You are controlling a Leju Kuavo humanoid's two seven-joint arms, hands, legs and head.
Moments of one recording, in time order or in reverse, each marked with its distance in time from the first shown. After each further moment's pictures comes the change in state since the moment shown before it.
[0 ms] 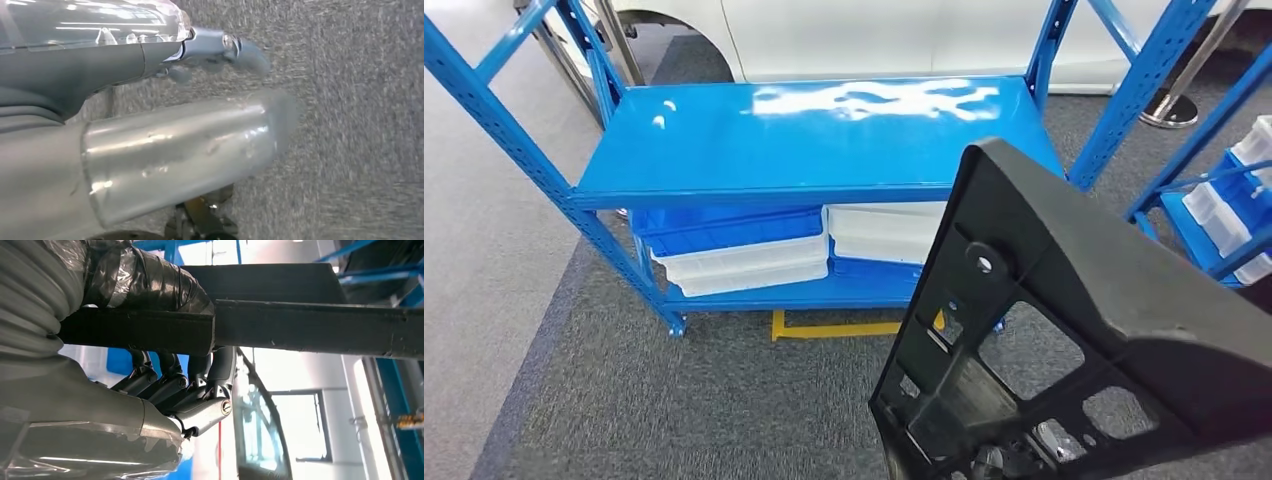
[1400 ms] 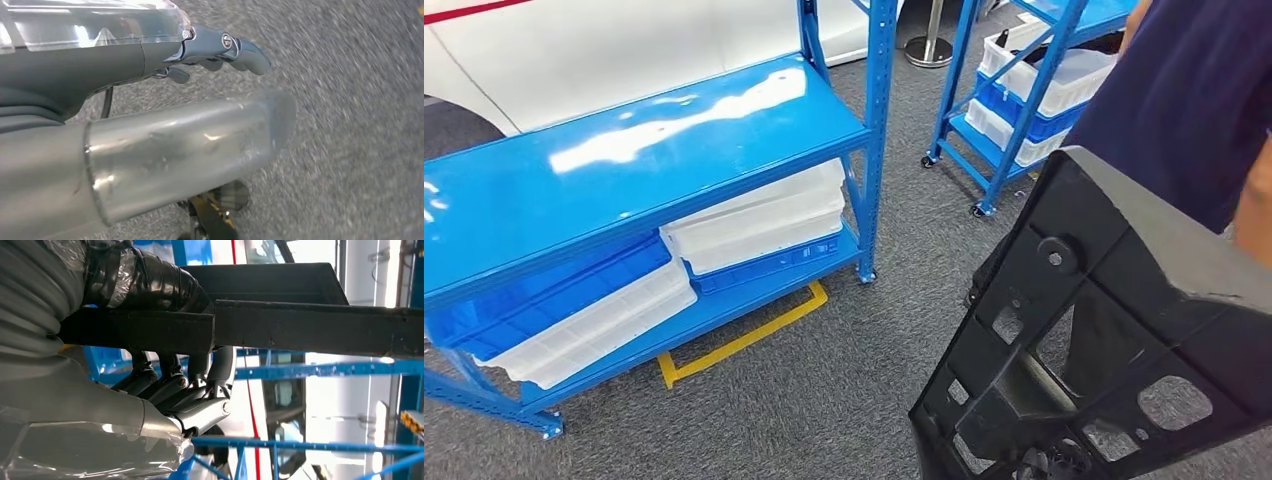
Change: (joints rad) left arm 0.015 -0.011 0.017 -0.001 0.008 0.011 0.042; right arm 0.122 0.239 -0.305 -0.022 0.027 0.255 0.008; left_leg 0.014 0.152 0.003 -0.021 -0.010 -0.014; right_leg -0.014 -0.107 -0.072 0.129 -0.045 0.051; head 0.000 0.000
